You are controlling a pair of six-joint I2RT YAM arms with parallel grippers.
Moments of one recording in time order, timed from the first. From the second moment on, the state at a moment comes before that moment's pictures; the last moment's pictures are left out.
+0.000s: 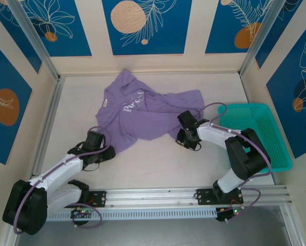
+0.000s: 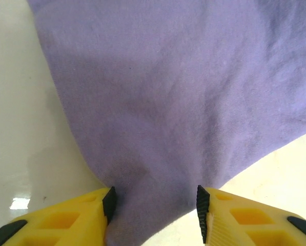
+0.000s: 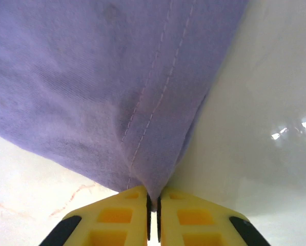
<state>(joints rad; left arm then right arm) -0.39 1.02 0.40 -0.45 0.06 -0.64 0.47 1.58 0.82 -0.56 -0.05 0.94</state>
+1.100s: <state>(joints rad) -0.26 1.33 0.95 -0.50 0.10 -0.77 0.18 1.32 0.96 -0.68 -0.16 0.68</state>
